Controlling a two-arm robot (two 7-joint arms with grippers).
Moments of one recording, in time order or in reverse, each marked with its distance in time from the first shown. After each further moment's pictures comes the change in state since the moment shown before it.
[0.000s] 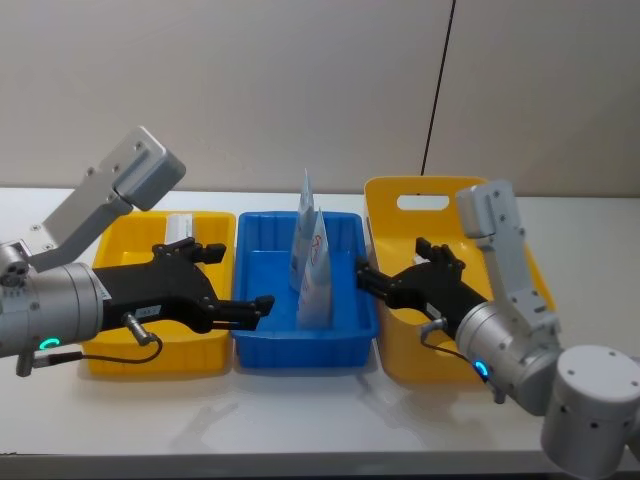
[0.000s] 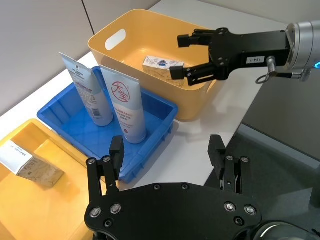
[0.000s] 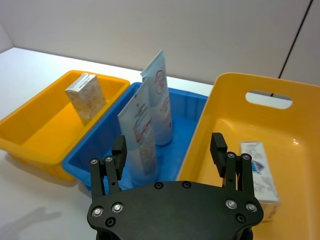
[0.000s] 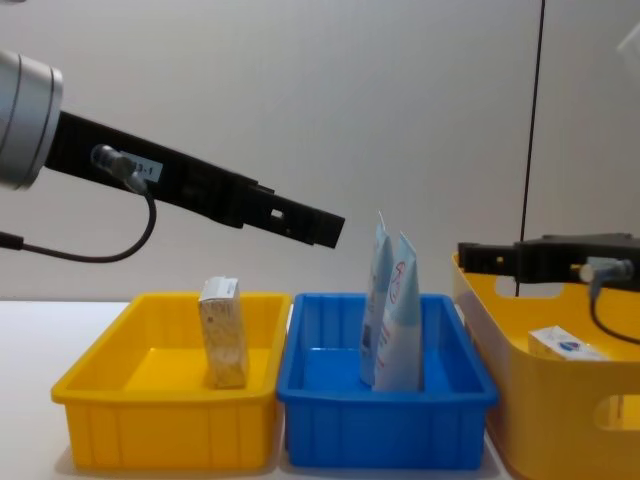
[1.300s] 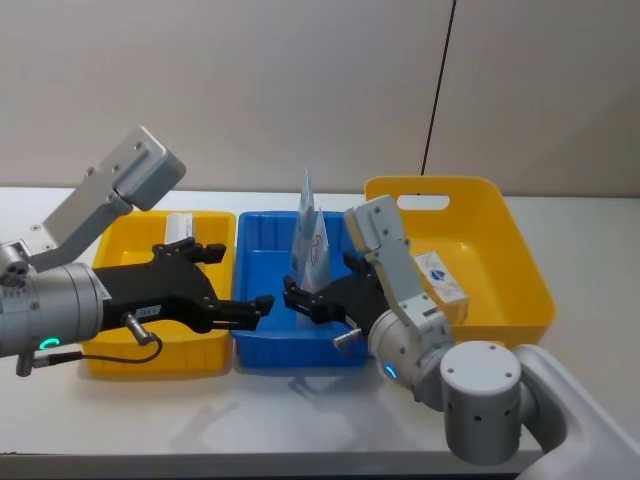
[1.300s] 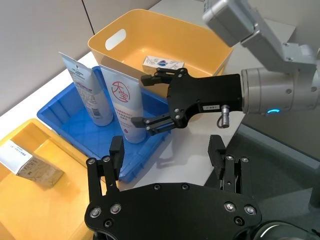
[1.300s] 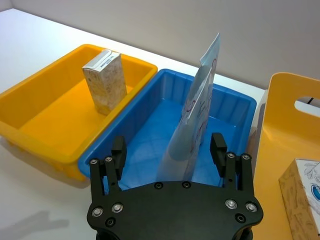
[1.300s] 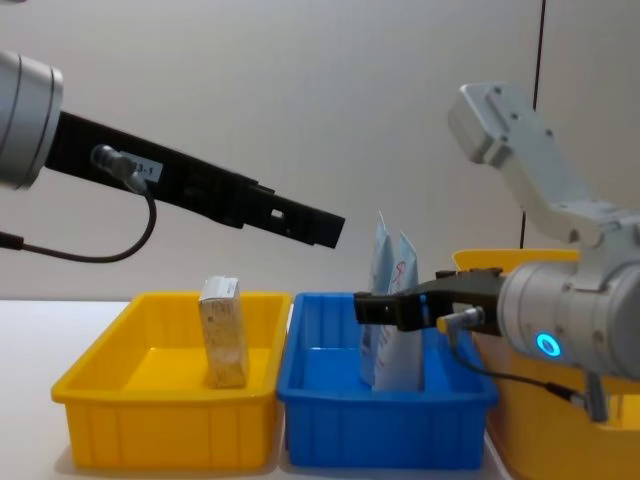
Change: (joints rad) left arm 0.000 0.000 0.000 0.000 0.000 0.000 0.000; right arm 0.127 -0.131 -0.151 0.210 -0.163 -0.017 -0.035
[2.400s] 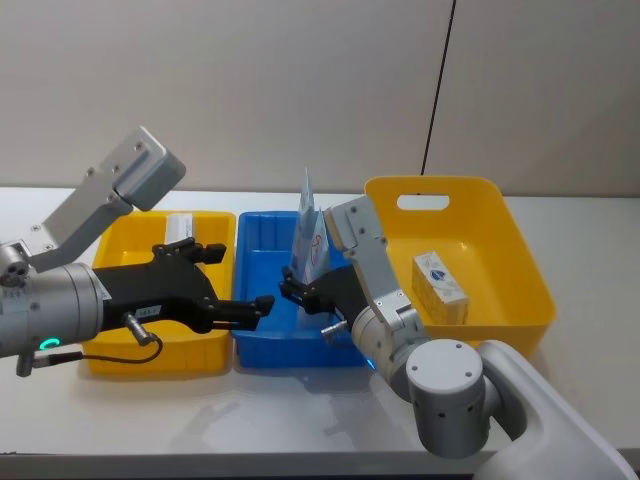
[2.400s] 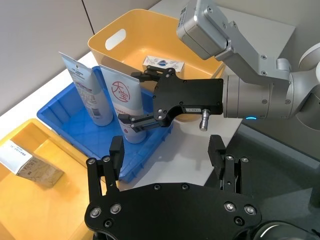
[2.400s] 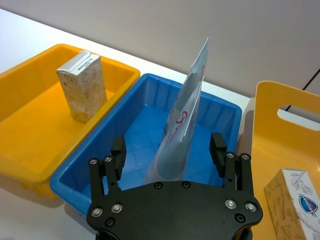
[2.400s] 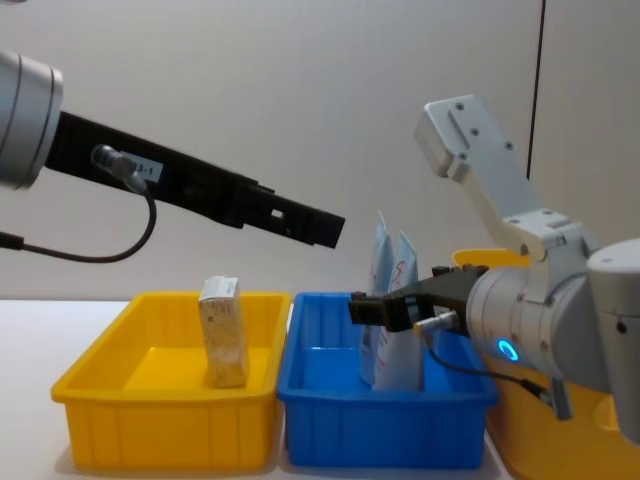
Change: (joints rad) left arm 0.000 0.000 0.000 0.000 0.000 0.000 0.000; right arm 0.045 -0.069 -0.014 0.114 -0.101 -0.052 -0.079
